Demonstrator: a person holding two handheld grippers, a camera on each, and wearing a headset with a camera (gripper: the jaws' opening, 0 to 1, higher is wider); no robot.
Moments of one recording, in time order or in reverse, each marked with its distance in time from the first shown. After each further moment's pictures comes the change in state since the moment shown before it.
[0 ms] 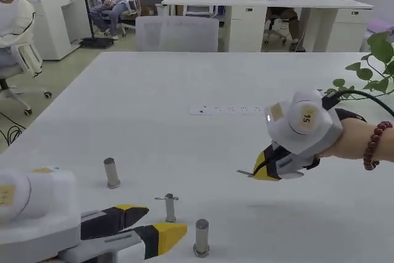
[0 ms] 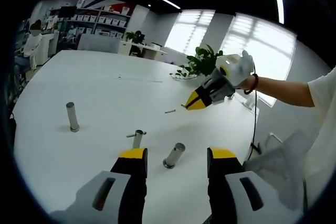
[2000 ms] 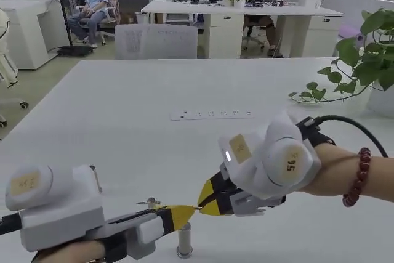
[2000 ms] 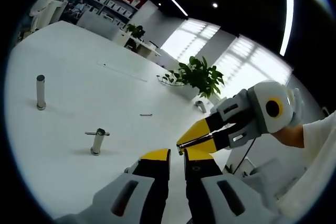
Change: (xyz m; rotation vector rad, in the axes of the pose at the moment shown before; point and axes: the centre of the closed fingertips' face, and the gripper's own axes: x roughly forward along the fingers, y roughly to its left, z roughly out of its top) left arm 0.036 -0.040 0.008 -0.236 -0.053 -0.157; right arm -0.018 0.083 0.090 -0.242 -0.154 0.015
